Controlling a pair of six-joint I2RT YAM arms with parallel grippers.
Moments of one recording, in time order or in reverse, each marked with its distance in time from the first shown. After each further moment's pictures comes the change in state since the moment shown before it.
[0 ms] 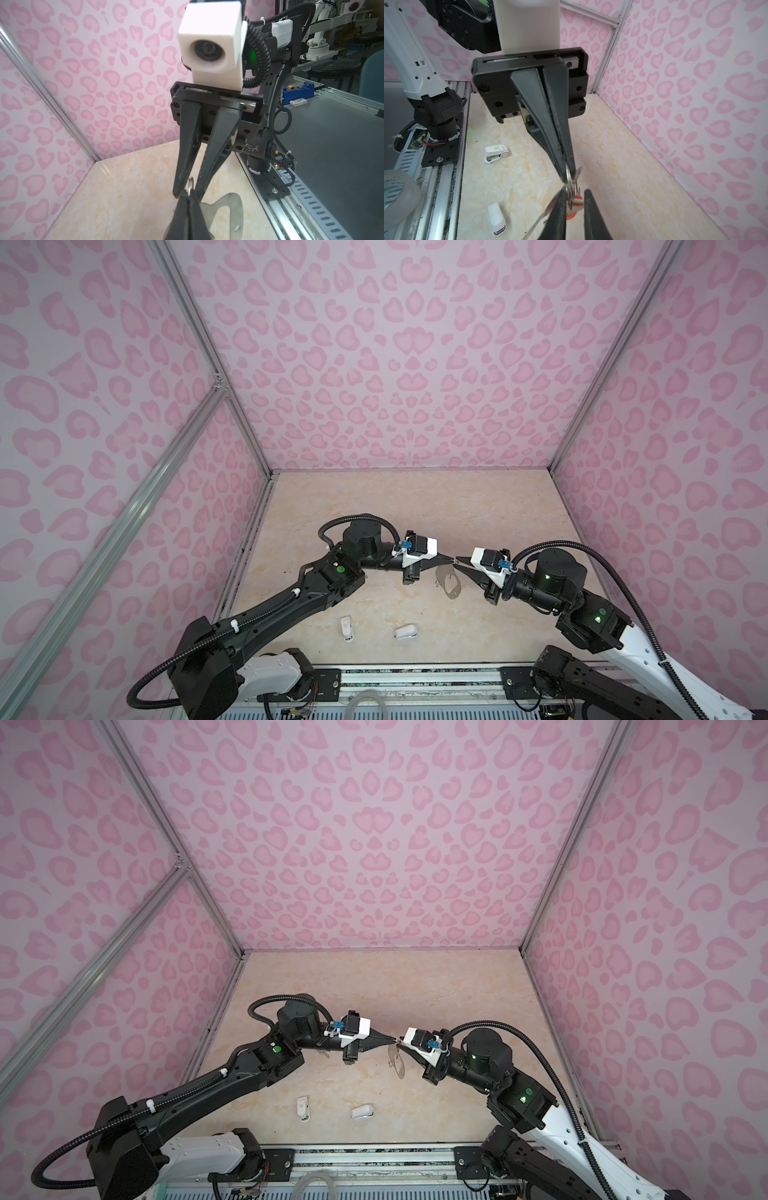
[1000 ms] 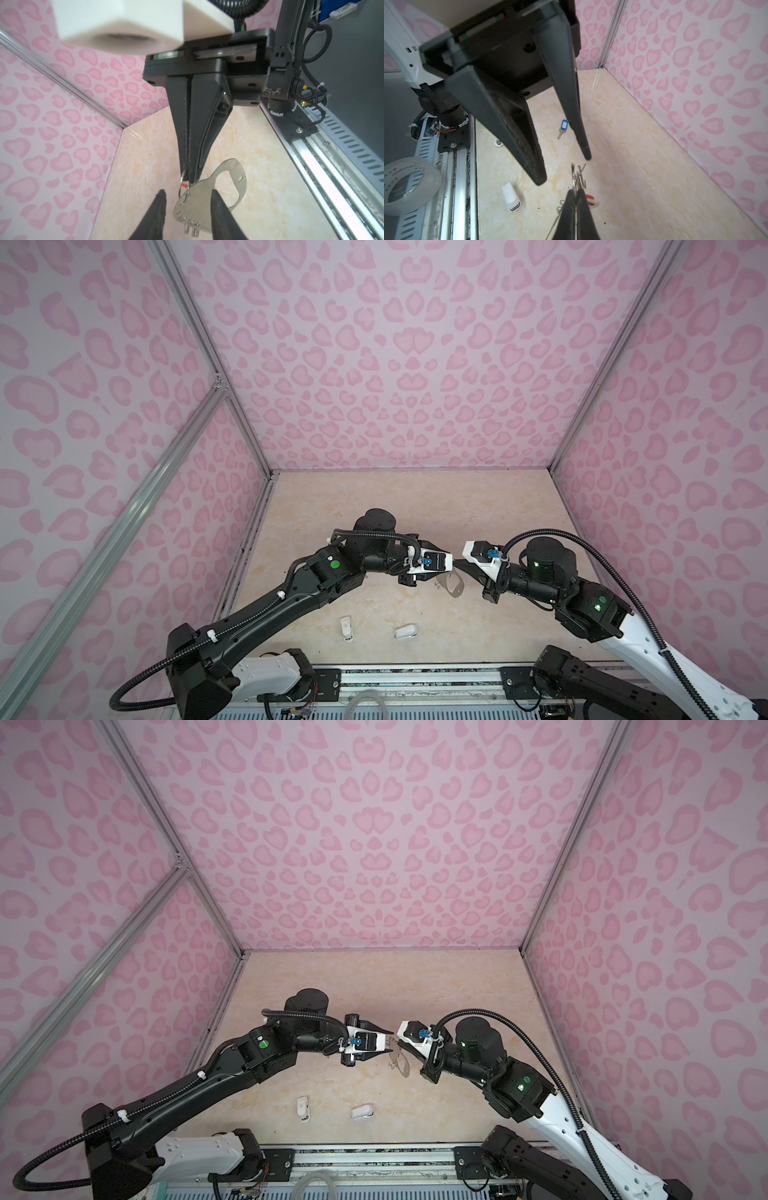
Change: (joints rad) left arm -0.090 -0.013 0.227 -0.572 -0.335 0.438; right arm 0.000 0.097 0.128 -0.205 0.019 0.026
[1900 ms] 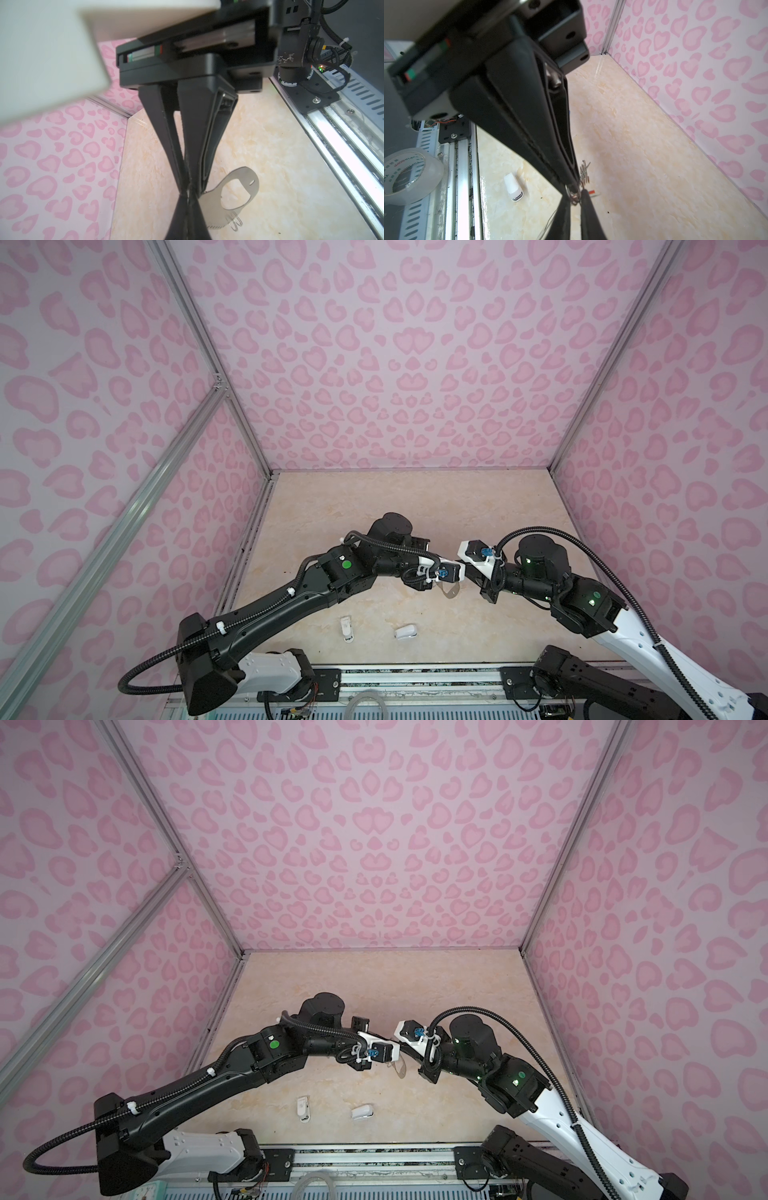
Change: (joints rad) left arm -0.075 0.052 0.053 -0.066 -0.156 0.106; right arm 0.000 0.016 0.003 -0.027 0.005 -0.005
